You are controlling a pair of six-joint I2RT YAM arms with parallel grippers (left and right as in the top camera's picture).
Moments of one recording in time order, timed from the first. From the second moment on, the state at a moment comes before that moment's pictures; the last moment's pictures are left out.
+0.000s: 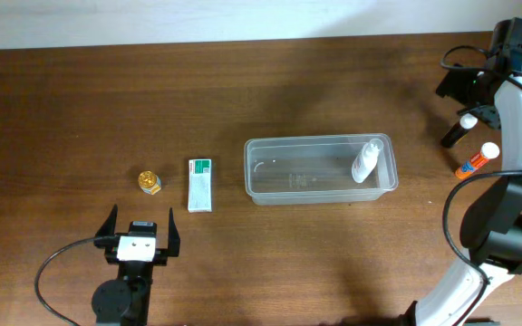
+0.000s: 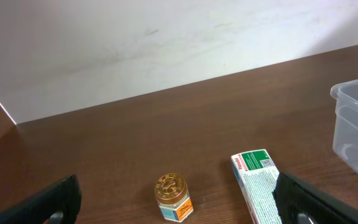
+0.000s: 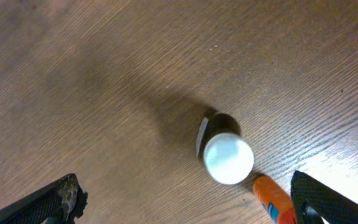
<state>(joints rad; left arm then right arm) -0.04 0.02 0.01 -0.08 -0.02 0.21 -0.34 2.04 1.88 -1.00 0.06 0.36</state>
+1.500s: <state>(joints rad) -0.04 0.02 0.01 -0.08 -0.02 0.21 -0.36 2.21 1.88 -0.93 0.04 0.42</state>
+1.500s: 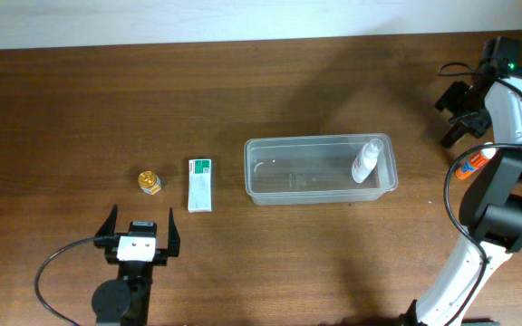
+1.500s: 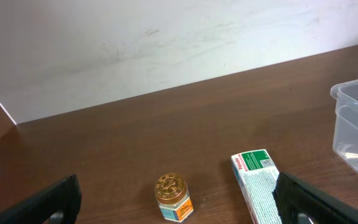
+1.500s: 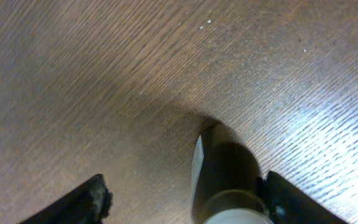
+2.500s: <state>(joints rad) -0.04 0.02 0.01 -0.08 -0.02 0.21 -0.36 2.20 2.09 -1.19 -0.02 0.36</state>
